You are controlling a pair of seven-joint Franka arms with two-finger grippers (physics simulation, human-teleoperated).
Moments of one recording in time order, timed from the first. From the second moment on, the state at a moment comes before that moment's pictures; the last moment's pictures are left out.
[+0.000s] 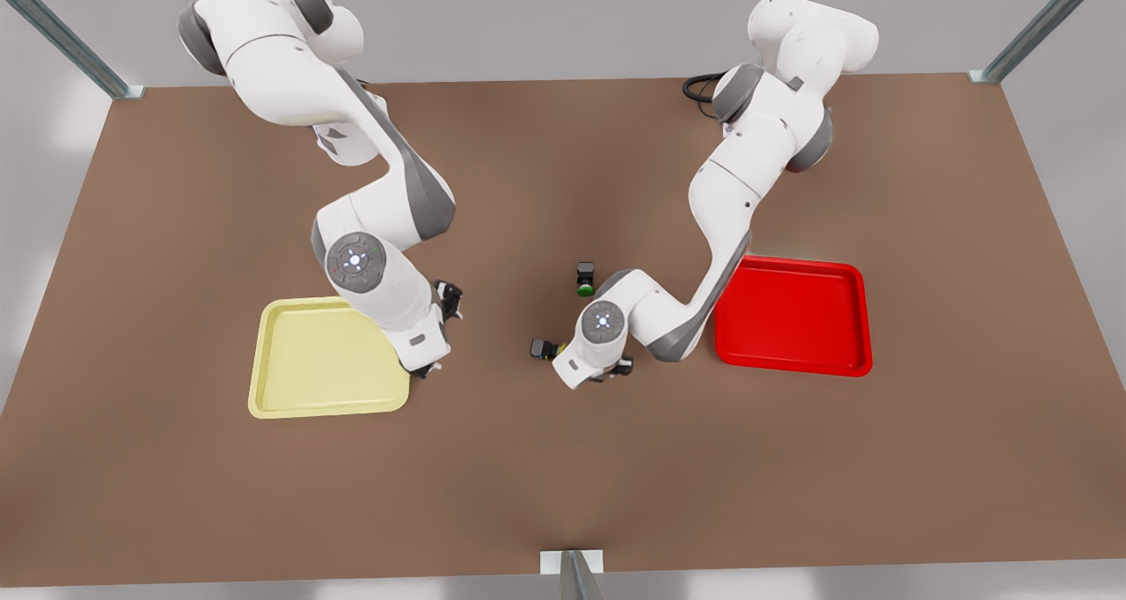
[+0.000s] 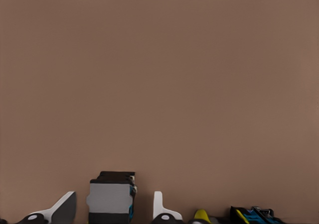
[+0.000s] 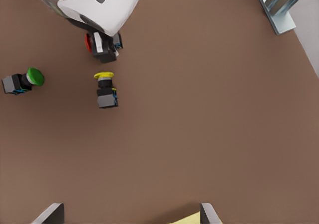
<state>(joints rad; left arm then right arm) -0.43 1.08 -0.35 -1.07 0.38 2.08 -0.61 0.30 0.48 0.21 -1.40 0.04 1.91 -0.73</state>
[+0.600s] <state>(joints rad) -0.42 1.09 -0.35 -1.07 0.42 2.07 -0.60 0.30 0.50 0.21 -1.39 0.03 1.93 -0.84</state>
